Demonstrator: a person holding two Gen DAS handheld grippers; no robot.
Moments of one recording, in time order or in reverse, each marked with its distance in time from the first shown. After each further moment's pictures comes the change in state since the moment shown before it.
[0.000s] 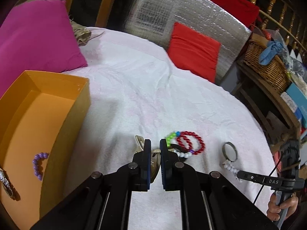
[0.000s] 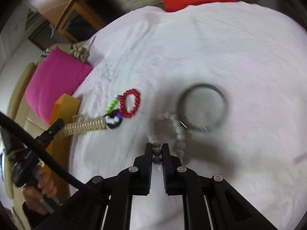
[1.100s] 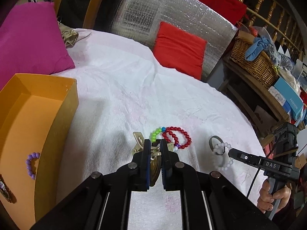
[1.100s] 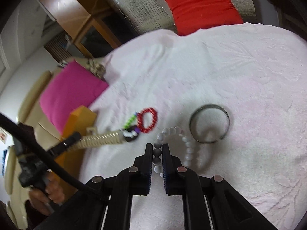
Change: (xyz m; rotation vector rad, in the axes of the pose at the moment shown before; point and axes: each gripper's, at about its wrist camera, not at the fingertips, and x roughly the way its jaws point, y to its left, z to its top) left arm -0.008 -0.006 -0.004 0.034 -0.003 -0.078; right arm -0.013 0.028 0.002 -0.061 -0.183 0.106
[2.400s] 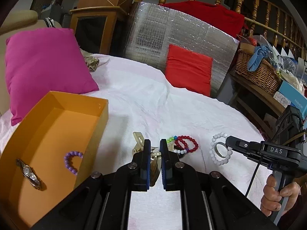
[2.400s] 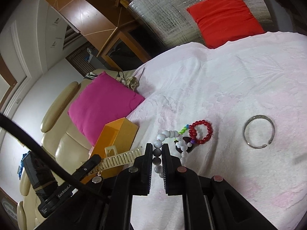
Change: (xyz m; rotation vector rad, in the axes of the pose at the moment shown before) left arm -0.077 -0.007 -0.024 0.043 -0.174 0.143; right arm -0.008 0.067 -0.006 -0.023 -0.087 0.166
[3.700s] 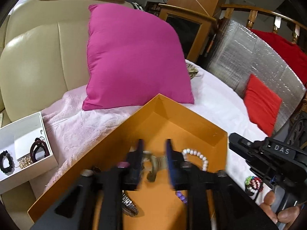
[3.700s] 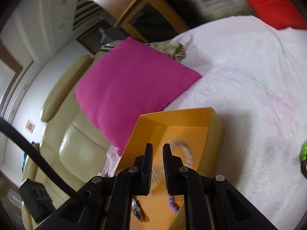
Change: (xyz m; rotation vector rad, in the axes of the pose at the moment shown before) left arm -0.013 0.184 0.016 -0.354 -0.036 0.410; right arm 0.219 0.152 0.009 0.001 0.156 0.088
